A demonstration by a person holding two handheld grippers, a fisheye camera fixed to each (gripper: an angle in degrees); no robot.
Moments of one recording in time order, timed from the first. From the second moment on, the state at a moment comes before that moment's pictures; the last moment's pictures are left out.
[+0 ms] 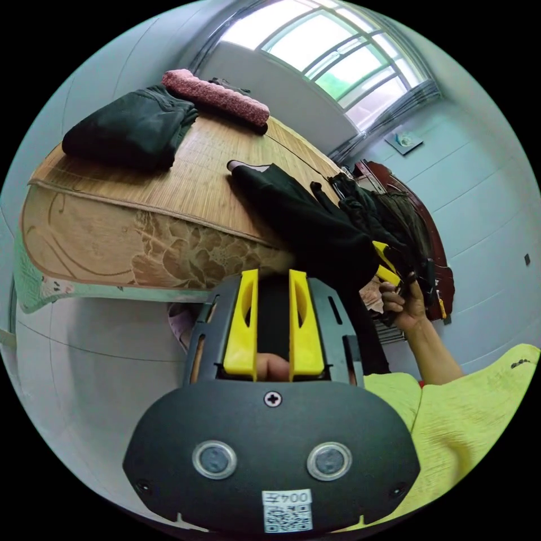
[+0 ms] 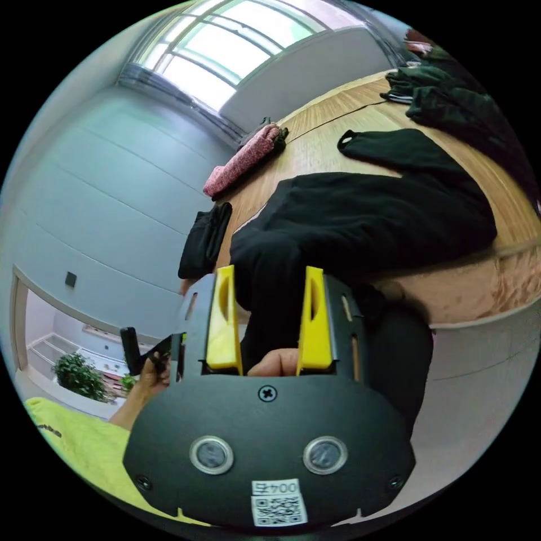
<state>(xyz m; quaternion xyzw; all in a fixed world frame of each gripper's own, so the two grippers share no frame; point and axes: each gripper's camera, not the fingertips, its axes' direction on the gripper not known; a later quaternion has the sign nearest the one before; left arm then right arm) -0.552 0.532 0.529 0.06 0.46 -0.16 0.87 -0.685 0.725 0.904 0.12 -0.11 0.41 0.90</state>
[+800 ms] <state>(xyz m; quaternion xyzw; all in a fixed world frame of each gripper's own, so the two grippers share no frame) -0.516 0.428 0.621 -0.10 0.58 -0.26 0.77 -0.753 0.893 0.779 0.18 -0.38 0.40 0.81</state>
